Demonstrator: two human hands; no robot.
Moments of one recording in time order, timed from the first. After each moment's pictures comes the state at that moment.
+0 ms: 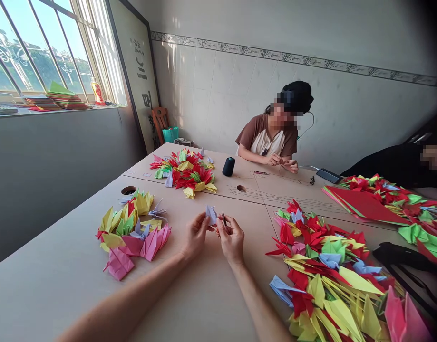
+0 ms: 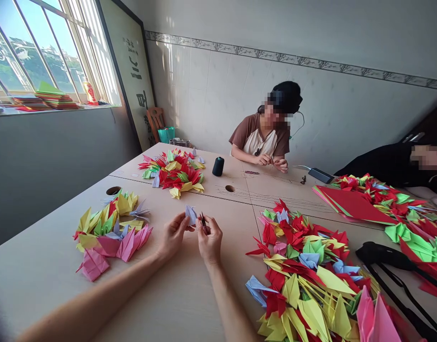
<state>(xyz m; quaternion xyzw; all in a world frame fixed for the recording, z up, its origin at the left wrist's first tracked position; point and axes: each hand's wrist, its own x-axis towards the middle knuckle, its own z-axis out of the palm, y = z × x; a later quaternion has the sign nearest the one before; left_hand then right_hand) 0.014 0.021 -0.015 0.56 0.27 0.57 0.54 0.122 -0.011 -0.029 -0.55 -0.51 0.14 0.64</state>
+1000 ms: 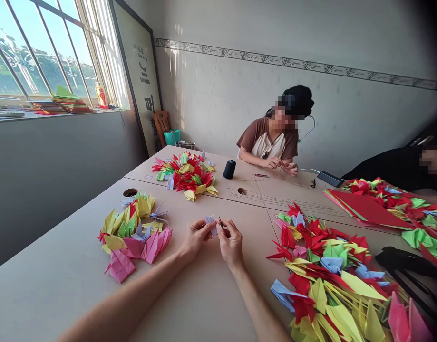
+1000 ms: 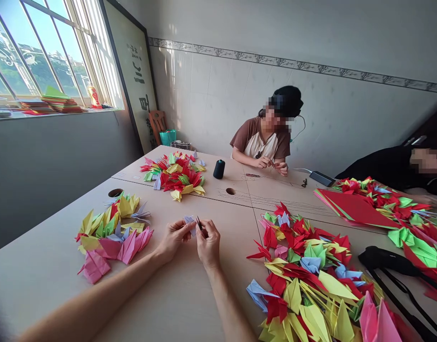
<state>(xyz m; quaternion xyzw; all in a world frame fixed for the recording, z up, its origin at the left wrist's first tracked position) 0.007 0.022 -0.010 0.51 0.33 0.47 0.64 0.120 -0.012 -0.023 -0.51 -0.57 0.16 0.62</state>
